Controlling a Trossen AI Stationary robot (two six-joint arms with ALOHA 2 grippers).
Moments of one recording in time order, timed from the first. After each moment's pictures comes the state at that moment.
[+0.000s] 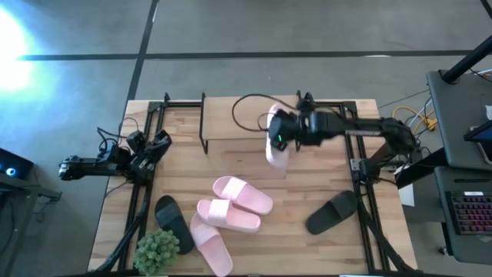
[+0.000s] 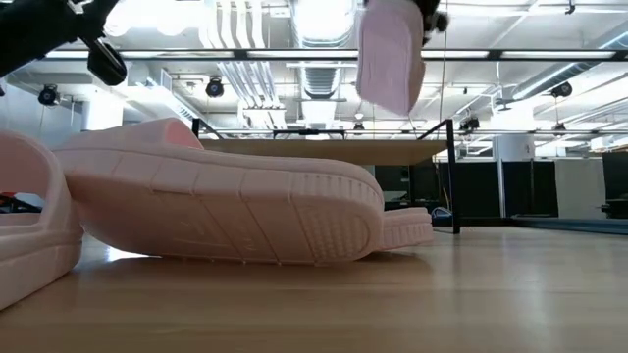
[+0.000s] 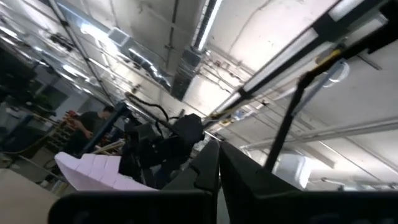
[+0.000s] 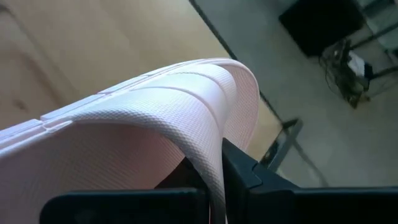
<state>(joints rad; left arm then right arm) -0.01 0.05 0.01 0.65 -0.14 -0.53 -0.05 1.62 1.63 -1.15 0.72 0.30</state>
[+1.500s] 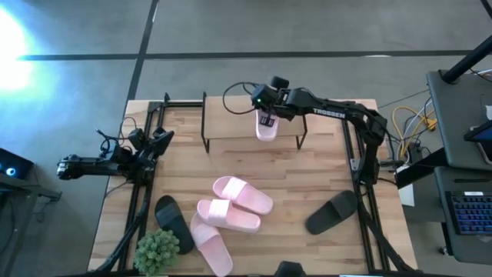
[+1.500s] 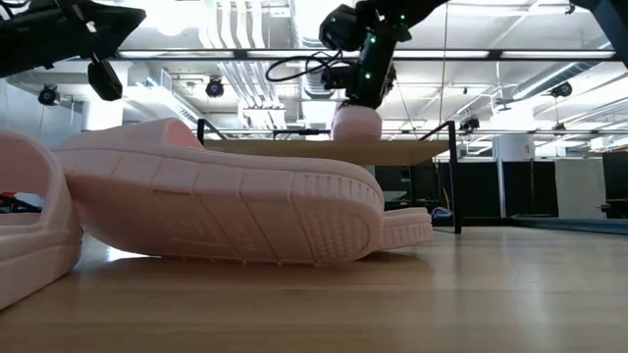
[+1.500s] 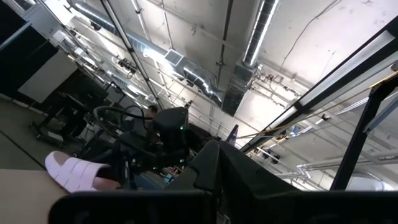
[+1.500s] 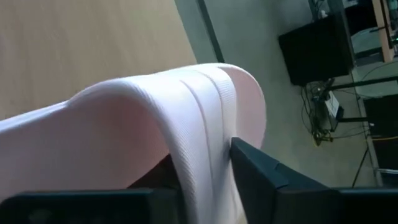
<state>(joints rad) -0.01 0.09 0.01 0.65 -0.38 -0.46 -0.38 1.88 1.68 -0.78 0.60 -0.31</state>
